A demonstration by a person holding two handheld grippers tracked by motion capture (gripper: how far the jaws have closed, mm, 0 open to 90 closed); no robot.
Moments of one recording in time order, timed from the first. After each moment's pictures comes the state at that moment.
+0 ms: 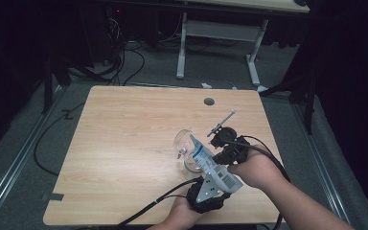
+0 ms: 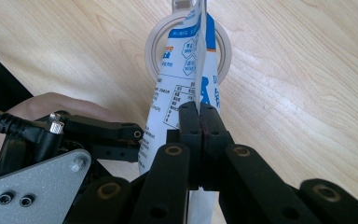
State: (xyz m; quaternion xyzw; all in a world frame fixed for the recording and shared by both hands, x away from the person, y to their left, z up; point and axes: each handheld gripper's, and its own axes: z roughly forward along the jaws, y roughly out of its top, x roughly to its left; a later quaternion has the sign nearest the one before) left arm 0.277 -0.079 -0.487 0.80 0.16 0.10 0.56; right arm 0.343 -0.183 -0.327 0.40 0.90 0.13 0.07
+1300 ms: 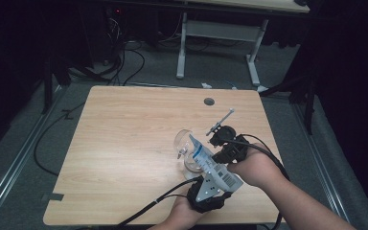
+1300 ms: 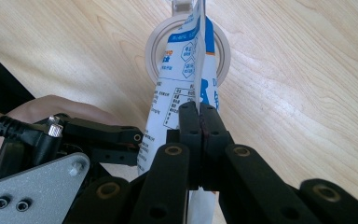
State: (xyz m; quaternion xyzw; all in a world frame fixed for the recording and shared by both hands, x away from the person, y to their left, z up) left arm 0.277 -0.079 -0.484 0.80 0.16 0.10 0.57; right arm 0.344 -0.180 -0.324 0.40 0.90 0.12 0.07
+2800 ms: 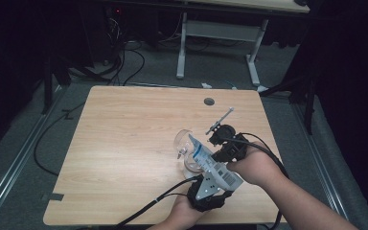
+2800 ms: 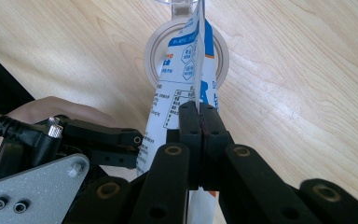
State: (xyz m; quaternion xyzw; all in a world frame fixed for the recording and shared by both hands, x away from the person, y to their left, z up) left arm 0.279 -0.080 -0.482 0.80 0.17 0.09 0.57; right arm 0.348 -0.180 -0.323 0.40 0.91 0.12 0.07
